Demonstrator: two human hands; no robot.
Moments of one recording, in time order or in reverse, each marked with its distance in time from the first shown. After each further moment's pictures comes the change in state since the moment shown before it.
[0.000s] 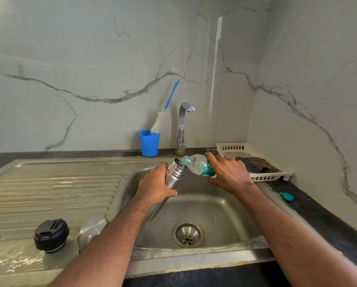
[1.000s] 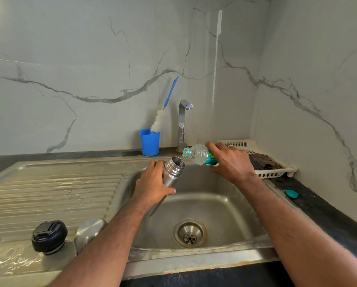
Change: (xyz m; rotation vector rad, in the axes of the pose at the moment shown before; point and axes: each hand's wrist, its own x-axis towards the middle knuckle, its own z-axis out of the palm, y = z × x) left_hand -0.005 0.001 -0.004 0.011 0.063 -0.026; right_hand 0.011 0.011 -0.009 0.015 0.051 0.020
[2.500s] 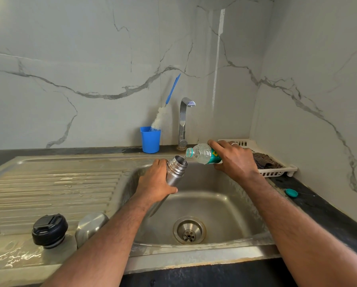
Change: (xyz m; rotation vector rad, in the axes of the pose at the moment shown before) left_hand 0.002 0.000 0.007 0.061 -0.032 0.030; right_hand -0.005 0.003 -0.003 -0.048 0.016 -0.002
